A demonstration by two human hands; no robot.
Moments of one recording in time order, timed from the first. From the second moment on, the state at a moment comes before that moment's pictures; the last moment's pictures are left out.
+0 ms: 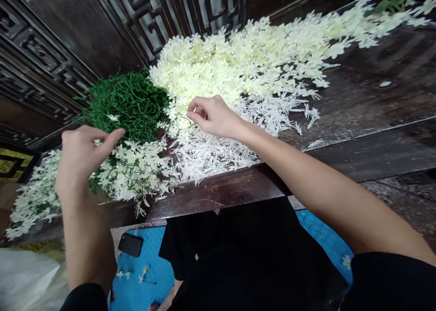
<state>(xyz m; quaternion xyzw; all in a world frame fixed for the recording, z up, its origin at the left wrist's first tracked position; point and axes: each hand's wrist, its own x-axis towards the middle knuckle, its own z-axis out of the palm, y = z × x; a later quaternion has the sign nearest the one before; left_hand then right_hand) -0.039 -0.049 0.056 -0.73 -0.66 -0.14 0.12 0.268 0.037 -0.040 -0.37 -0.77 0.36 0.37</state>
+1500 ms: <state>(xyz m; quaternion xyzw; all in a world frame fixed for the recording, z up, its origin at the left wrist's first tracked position) 0.029 0.006 -0.031 -0.77 -0.56 -0.31 -0.09 0.270 0.037 -0.045 -0.38 -0.86 0.25 0.24</state>
